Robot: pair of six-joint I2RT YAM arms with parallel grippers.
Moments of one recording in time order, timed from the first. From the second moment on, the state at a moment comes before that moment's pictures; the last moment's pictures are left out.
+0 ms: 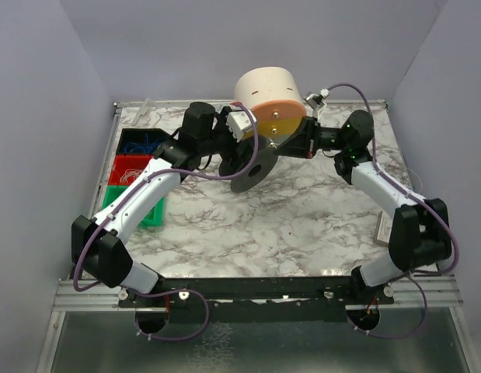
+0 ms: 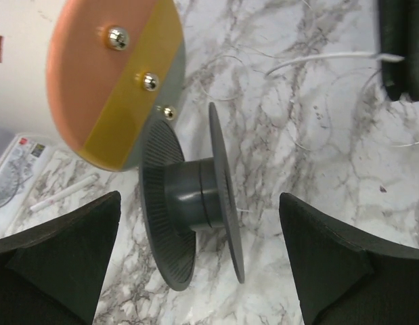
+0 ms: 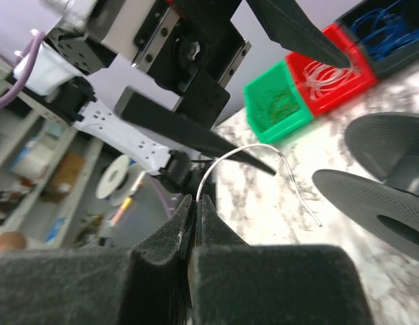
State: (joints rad) left arm -0.53 1.46 1.36 -0.30 0.41 0.35; right arm 0.23 1.48 1.06 0.60 -1.27 0.81
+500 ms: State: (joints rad) left arm -0.52 1.43 1.36 -0.47 0.73 0.46; right arm 0.31 1.51 1.00 0.84 -1.32 1.09
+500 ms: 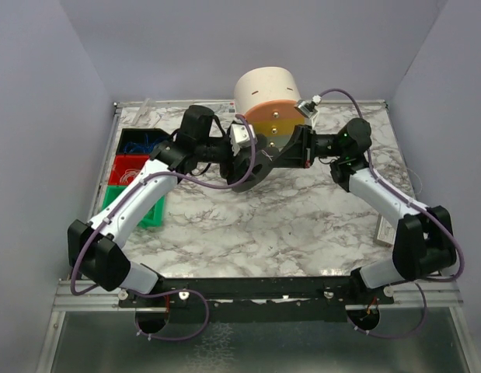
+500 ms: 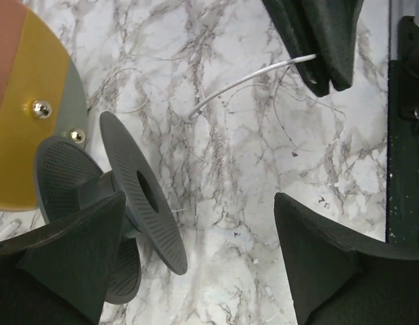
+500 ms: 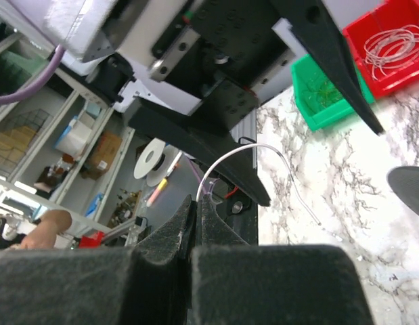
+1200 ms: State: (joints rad) left arm -0.52 1.45 1.46 -0.57 1.00 0.52; right arm 0.42 1.43 0.96 0.68 -1.32 0.92
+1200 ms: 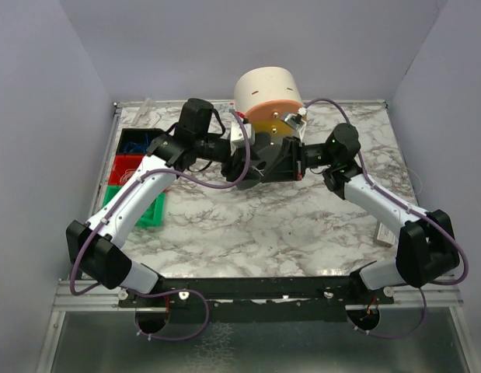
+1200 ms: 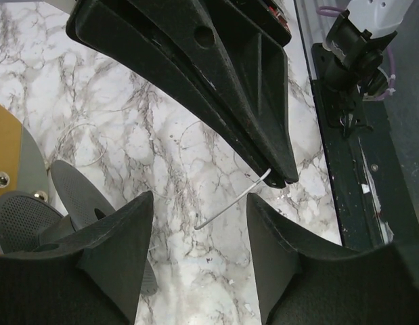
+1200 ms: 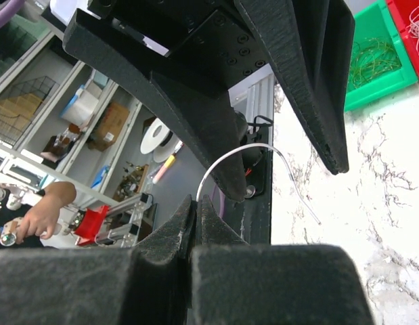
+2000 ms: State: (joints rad) left arm -0.52 1.46 1.44 -0.60 1.02 0.54; right arm 0.42 1.50 1.25 0.18 -1.33 0.51
